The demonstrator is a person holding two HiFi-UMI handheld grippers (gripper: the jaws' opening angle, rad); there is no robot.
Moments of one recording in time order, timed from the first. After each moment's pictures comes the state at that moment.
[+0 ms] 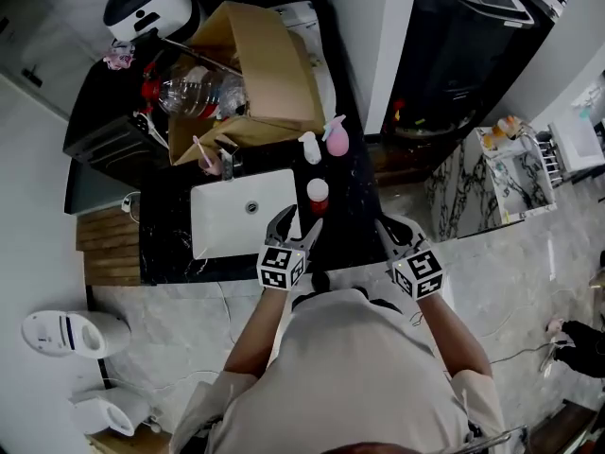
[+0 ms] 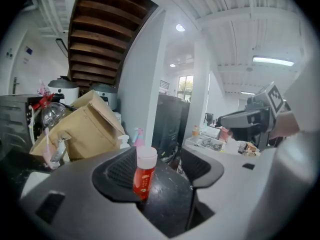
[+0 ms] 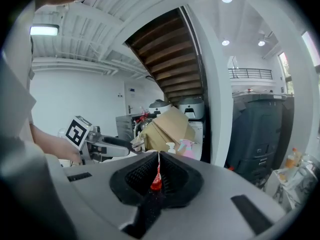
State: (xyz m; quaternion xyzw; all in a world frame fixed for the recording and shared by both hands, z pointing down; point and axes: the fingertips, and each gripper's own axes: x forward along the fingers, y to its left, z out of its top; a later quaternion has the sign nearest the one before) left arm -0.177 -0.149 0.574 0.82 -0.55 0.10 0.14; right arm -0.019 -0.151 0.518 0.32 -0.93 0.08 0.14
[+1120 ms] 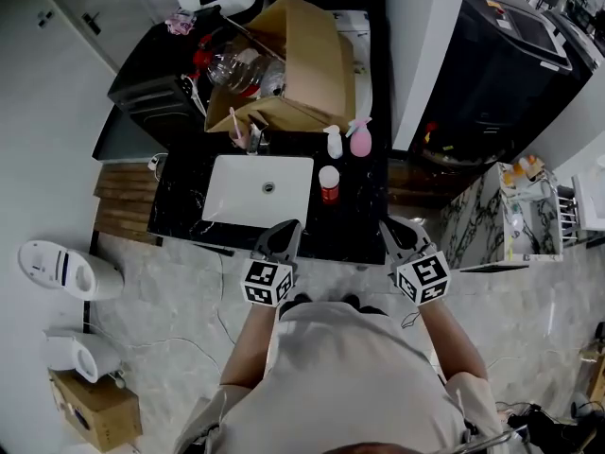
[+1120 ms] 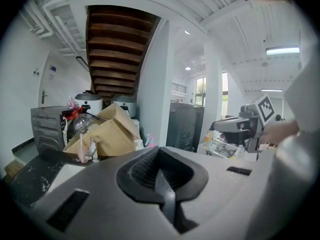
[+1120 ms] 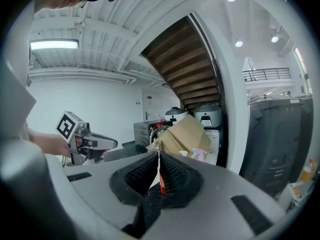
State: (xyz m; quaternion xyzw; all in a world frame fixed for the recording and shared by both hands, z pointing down) left arm -0.171 -0.047 0.519 0.74 -0.65 0.09 0.12; right arm 0.000 -0.121 0.490 0.22 -0.97 0.05 0.10
